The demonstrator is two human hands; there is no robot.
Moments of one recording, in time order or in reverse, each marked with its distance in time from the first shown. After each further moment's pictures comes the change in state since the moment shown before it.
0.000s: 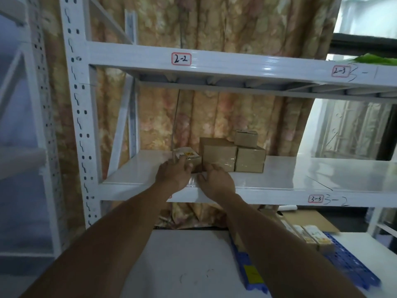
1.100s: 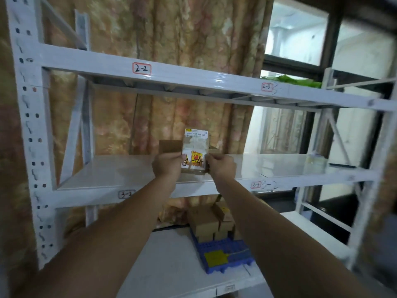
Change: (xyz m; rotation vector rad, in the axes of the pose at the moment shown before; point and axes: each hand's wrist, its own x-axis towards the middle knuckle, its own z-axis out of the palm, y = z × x) left_hand -0.053 0.115 -0.009 -1.165 0.214 -0.211; right_hand -0.054 0.034 -0.107 0.757 0.489 0.589
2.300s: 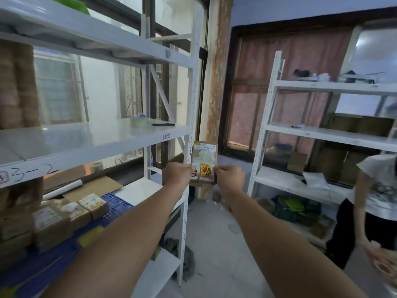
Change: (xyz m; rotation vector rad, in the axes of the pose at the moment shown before) left_hand -0.347 -0.088 0.536 0.176 -0.849 -0.070; right_hand 0.082 0.212 -0.594 -0.486 0.653 0.244
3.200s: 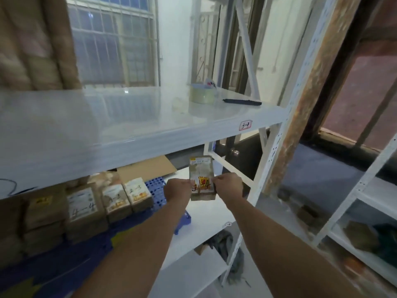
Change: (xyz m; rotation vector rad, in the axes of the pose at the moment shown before) left_hand 0.272 -0.223 -0.042 0.149 0.375 -0.483; right_hand 0.147 0.057 0.372 -0.215 -0.592 0.051
